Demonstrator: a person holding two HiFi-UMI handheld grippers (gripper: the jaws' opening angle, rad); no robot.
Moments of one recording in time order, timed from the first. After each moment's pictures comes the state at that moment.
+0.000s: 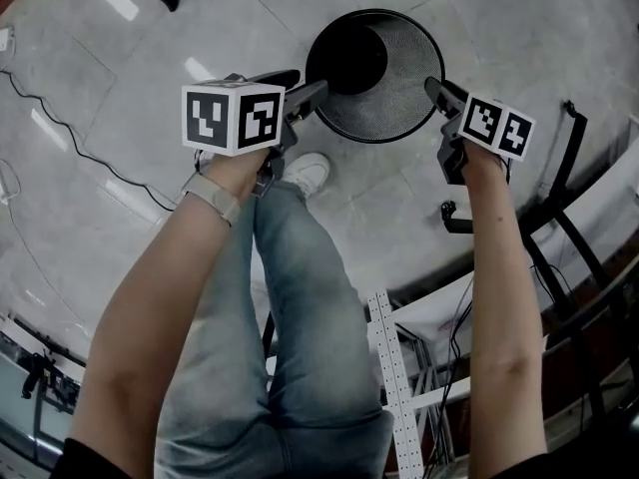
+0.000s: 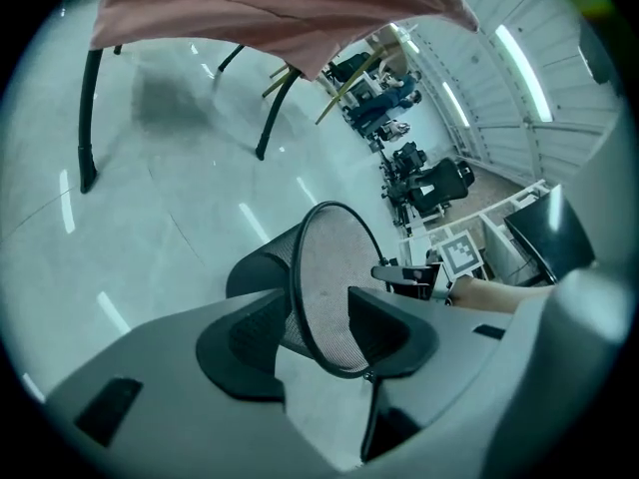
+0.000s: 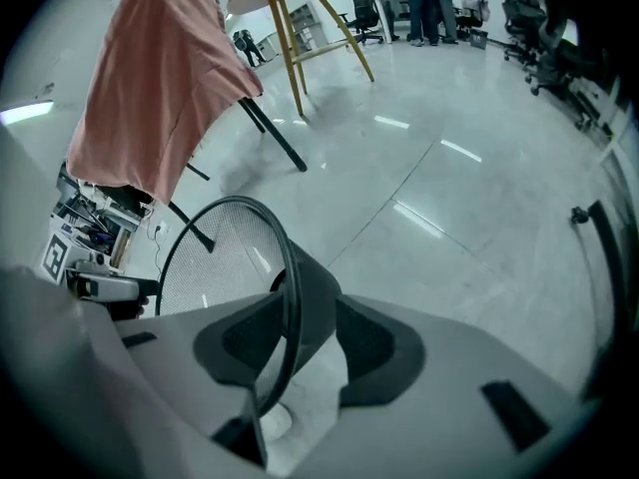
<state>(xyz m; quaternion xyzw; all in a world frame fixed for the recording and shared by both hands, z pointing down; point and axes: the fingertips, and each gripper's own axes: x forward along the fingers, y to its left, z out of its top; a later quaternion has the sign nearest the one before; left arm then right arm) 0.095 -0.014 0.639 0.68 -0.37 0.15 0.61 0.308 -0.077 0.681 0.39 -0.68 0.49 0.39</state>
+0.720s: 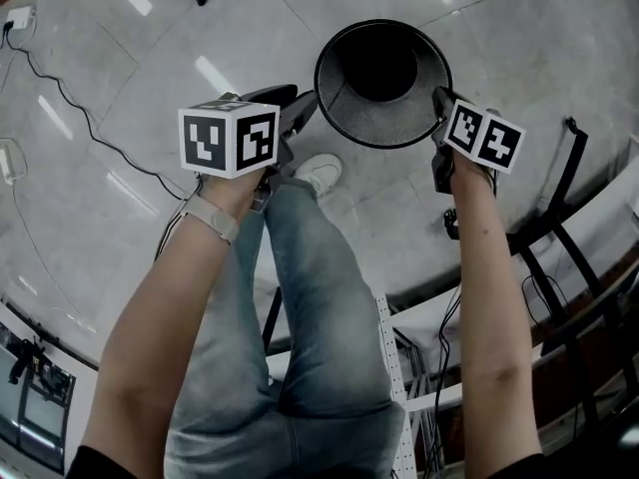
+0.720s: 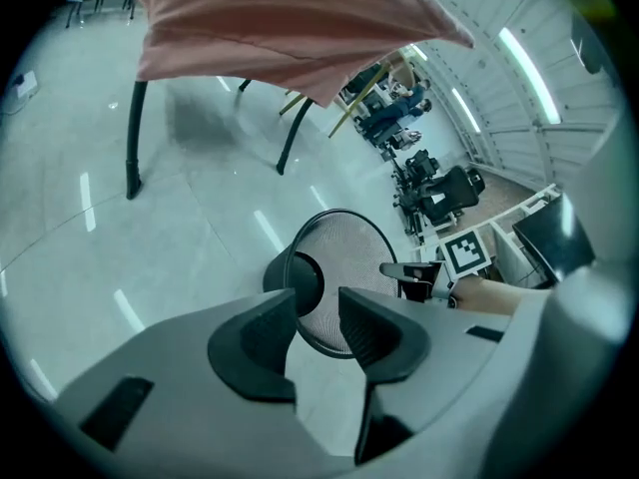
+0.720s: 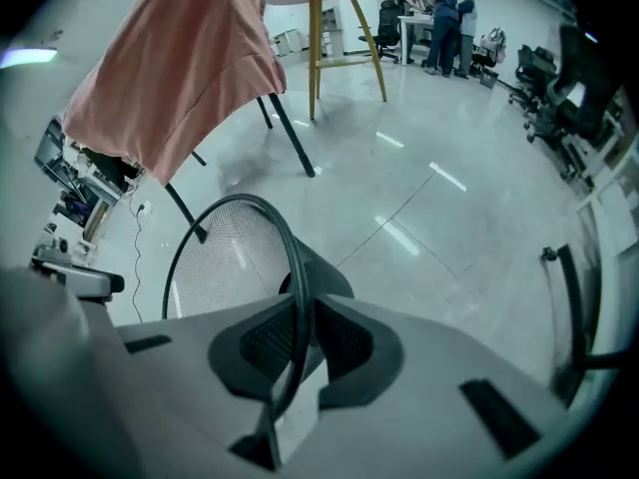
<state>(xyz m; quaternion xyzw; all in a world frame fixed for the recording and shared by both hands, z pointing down) 0.051 0.017 0.608 0.66 -0.41 0.15 0.61 0.275 -0.070 0.651 0.43 -0.67 0.42 0.44</state>
